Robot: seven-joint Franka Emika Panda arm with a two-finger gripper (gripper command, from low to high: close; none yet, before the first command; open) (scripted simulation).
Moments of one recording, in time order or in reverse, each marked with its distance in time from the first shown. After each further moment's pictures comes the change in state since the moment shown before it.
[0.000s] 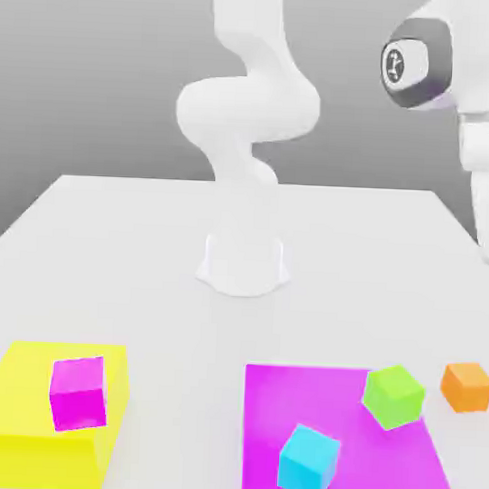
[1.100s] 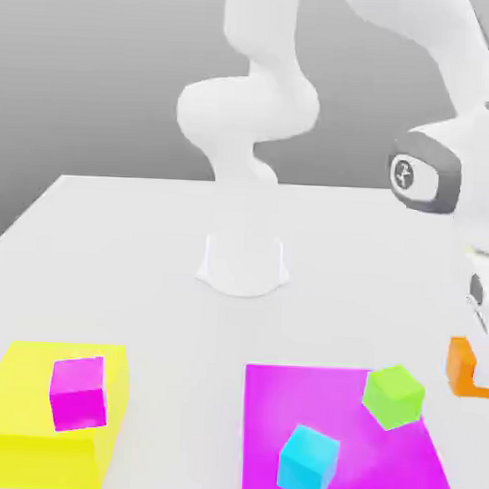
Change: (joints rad) arm -0.165 0.113 -0.141 0.075 0.020 -0.053 -0.220
